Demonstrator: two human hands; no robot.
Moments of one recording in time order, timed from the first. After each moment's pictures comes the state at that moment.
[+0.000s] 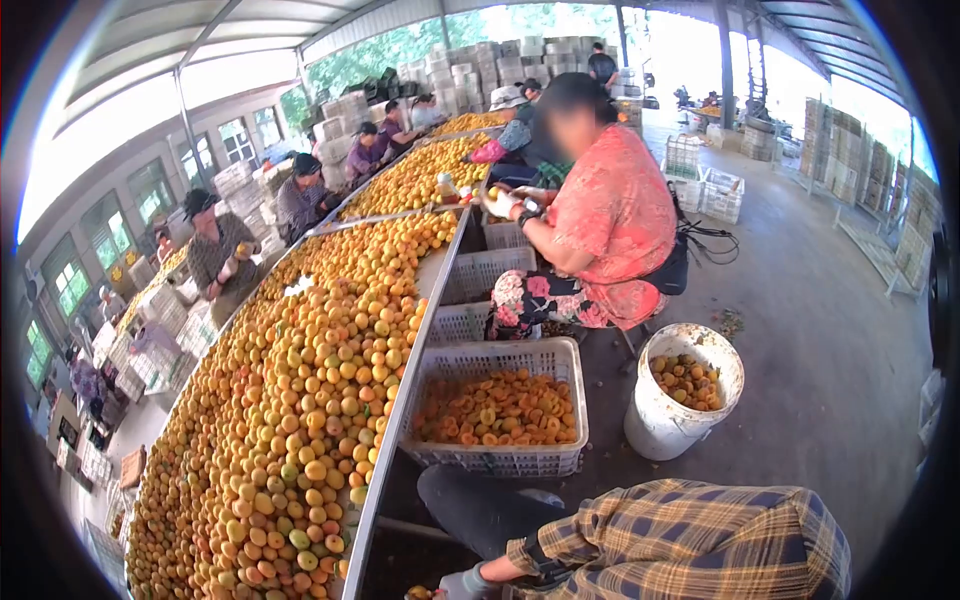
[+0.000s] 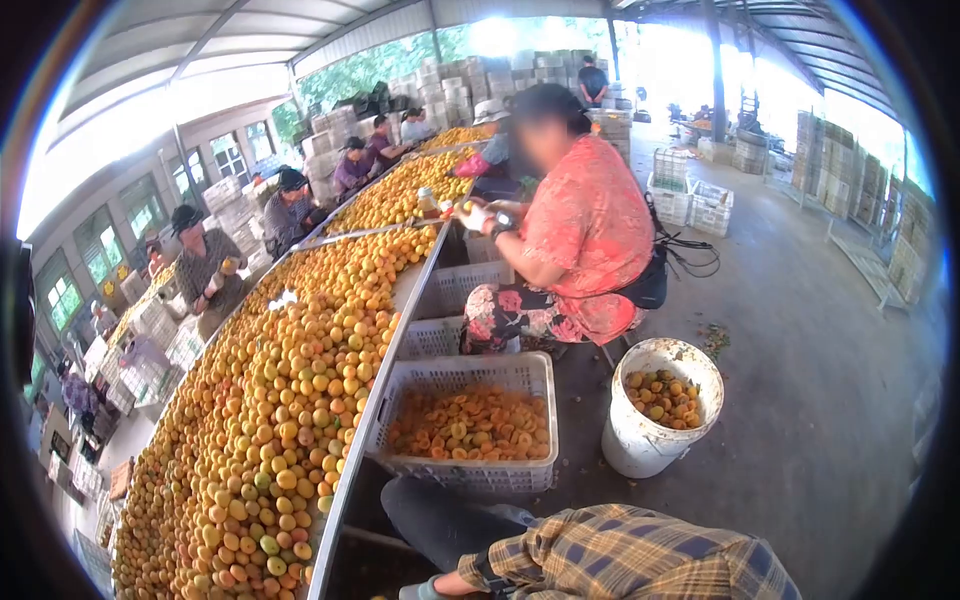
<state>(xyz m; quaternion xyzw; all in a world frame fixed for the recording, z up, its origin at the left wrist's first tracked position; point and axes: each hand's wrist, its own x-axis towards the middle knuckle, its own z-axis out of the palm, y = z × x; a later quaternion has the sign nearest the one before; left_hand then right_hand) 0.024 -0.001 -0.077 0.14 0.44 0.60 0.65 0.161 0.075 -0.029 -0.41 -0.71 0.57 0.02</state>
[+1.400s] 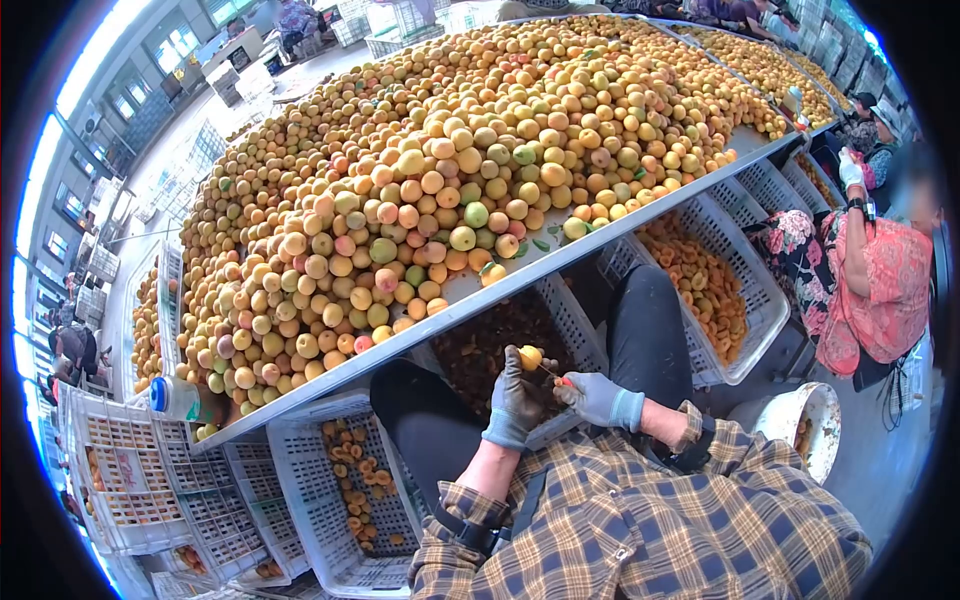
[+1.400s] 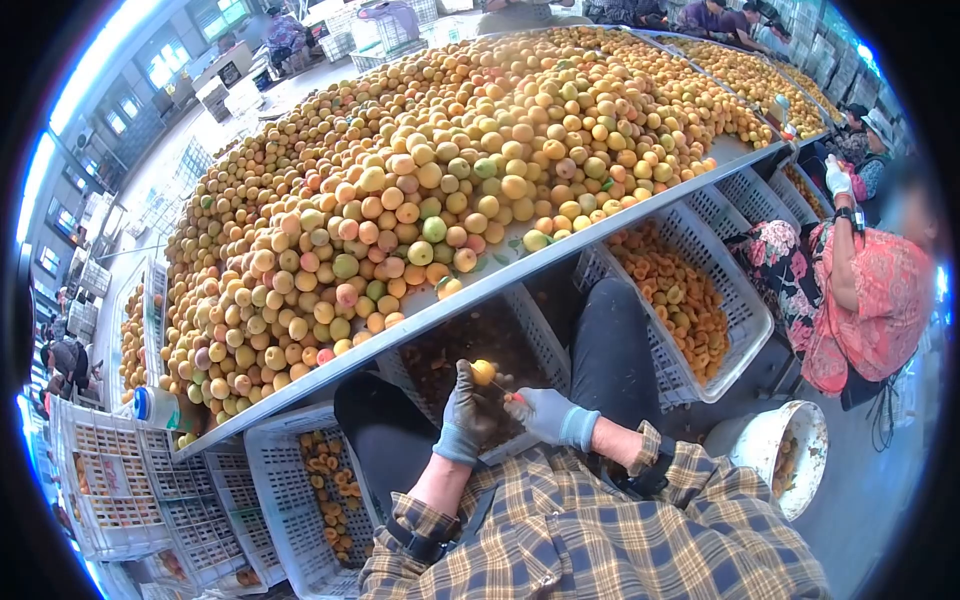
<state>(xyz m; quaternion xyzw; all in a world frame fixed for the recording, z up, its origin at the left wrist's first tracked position) 0.029 0.002 -0.050 -0.10 0.28 0.68 0.67 0.178 0.065 -0.008 -0.34 -0.78 0.52 0.01</state>
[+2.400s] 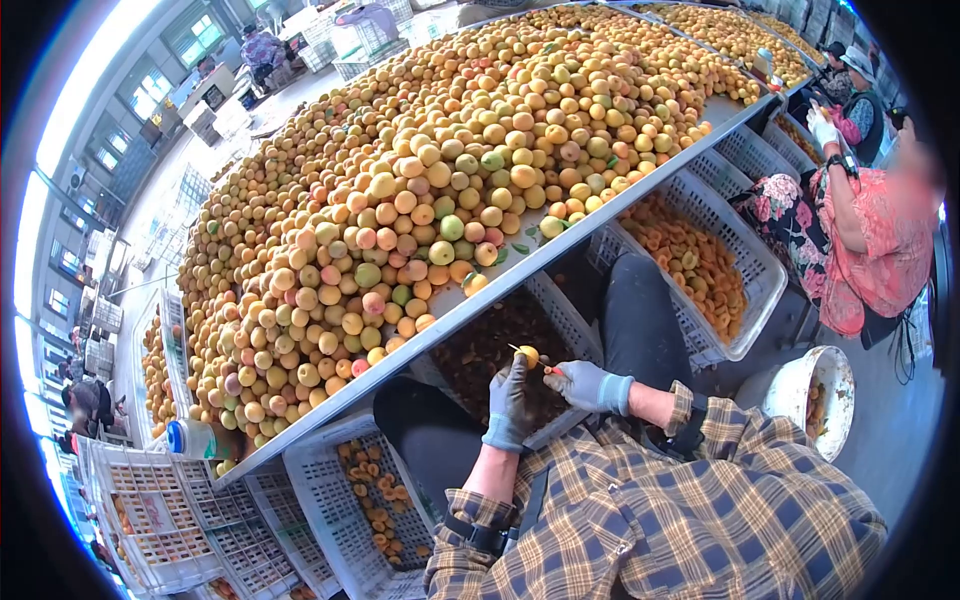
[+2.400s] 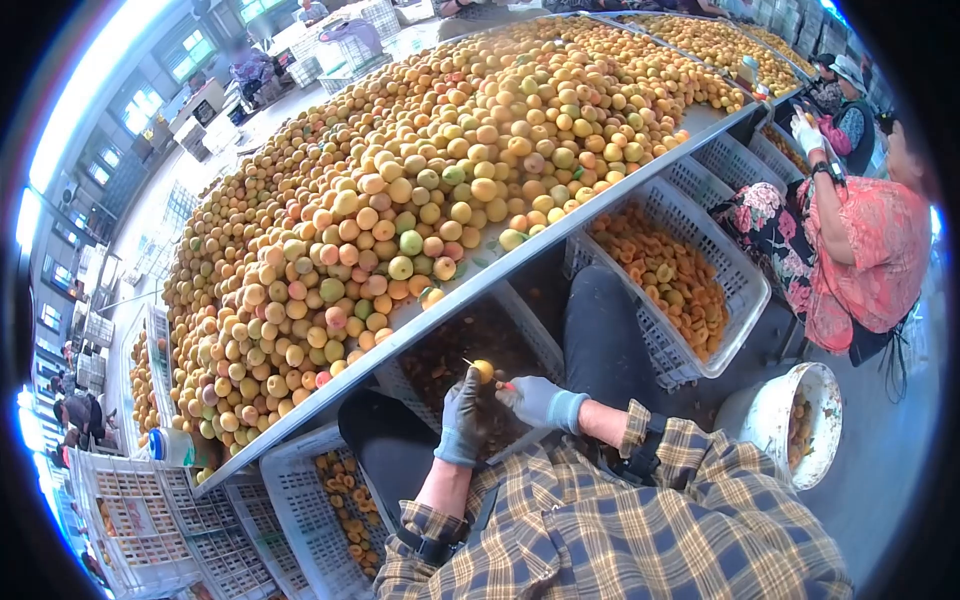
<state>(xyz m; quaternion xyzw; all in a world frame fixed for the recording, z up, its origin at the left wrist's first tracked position) 0.031 0.003 -0.040 0.02 0.35 0.68 0.65 0.168 0.076 -0.017 -0.38 -0.77 0.51 0.00</state>
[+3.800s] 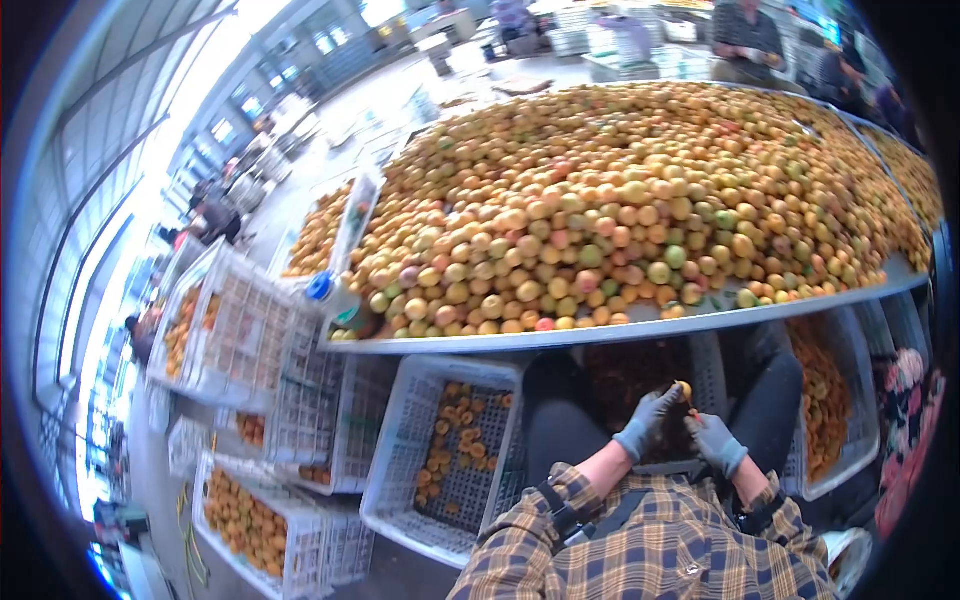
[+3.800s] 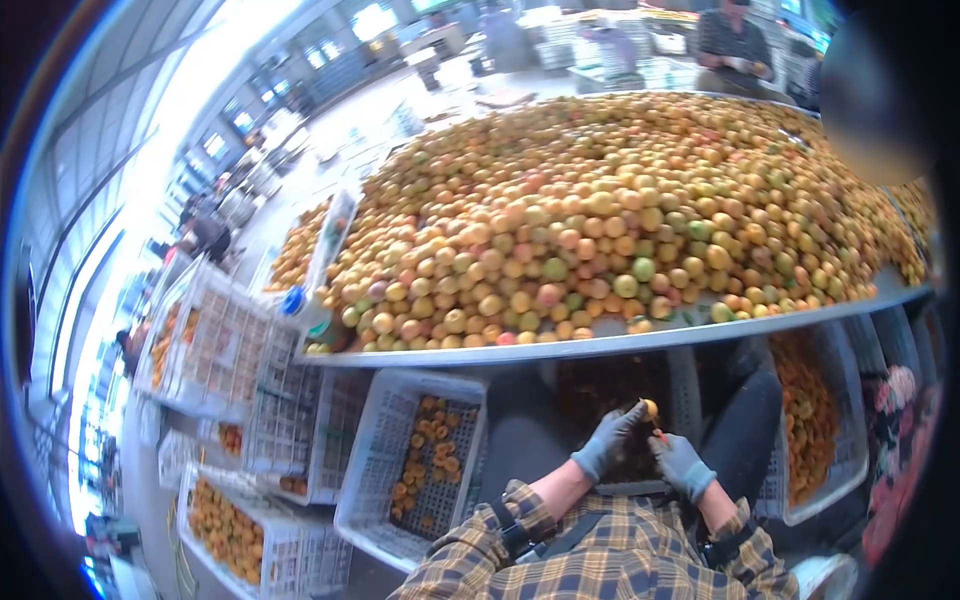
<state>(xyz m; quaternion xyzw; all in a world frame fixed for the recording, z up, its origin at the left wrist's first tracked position) 0.031 0.002 -0.051 -0.04 0.28 0.69 0.67 0.177 0.085 -0.048 -0.37 -0.68 0.63 -0.03</state>
